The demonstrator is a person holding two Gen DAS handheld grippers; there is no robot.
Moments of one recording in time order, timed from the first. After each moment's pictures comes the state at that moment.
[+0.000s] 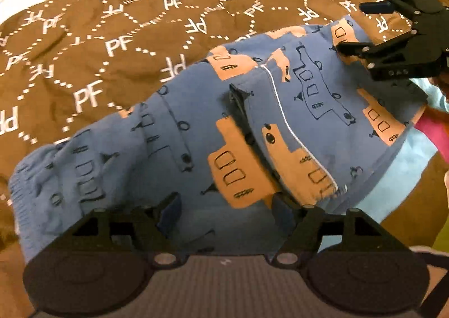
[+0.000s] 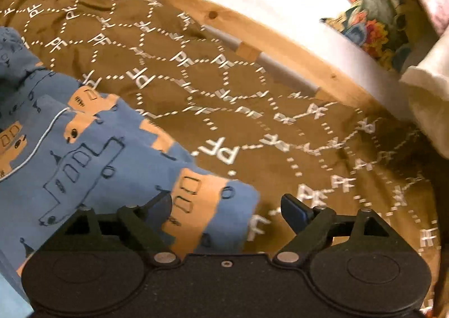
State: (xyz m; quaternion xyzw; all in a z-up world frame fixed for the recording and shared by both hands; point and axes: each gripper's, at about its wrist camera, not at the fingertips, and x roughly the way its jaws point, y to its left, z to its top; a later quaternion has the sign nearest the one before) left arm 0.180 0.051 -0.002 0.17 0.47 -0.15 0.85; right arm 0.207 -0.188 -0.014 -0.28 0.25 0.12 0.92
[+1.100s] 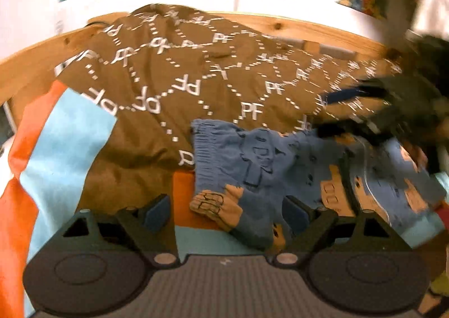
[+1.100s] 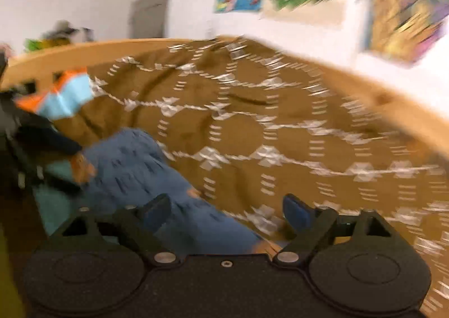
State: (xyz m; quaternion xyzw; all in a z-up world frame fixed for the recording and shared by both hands) left arm 0.114 0.181 0.043 0.01 0.35 -0.02 0.94; right arm 0.263 -0.057 0.034 -0.15 0.26 0.49 0.82
